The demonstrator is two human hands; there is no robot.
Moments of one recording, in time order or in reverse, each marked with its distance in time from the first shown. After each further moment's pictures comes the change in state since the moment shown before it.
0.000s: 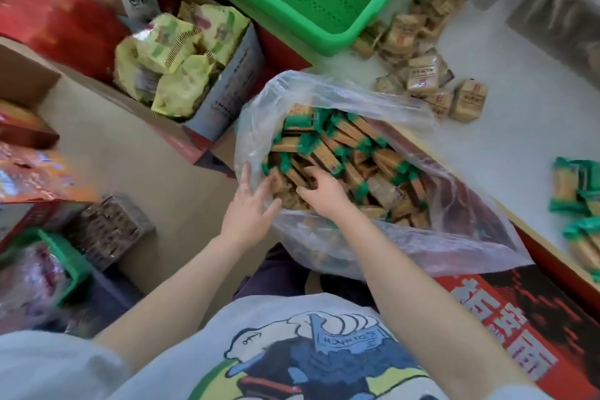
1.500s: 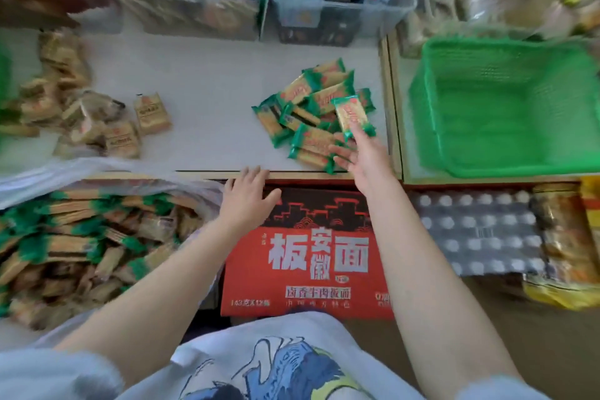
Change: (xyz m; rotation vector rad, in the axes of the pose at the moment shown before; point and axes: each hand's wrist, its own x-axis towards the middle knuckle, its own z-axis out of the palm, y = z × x) left_hand -0.021 0.383 0.203 0.465 -0.279 0.642; right_hand -0.254 0.324 -0.276 1.500 0.995 0.157
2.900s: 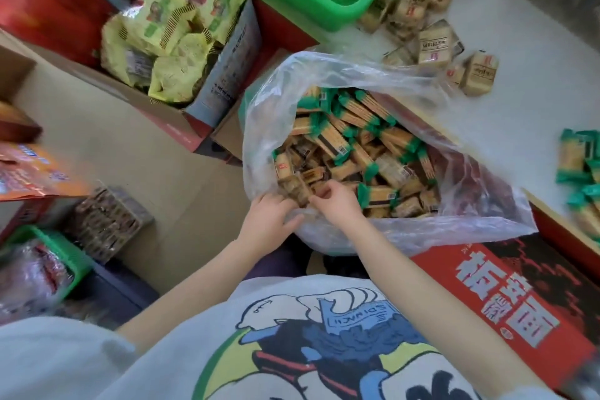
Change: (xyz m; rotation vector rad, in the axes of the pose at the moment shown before) left_hand -0.270 -0.347 0.051 -0.305 0.215 -0.343; right_hand -0.188 0.348 0.294 -1.538 -0.741 -0.135
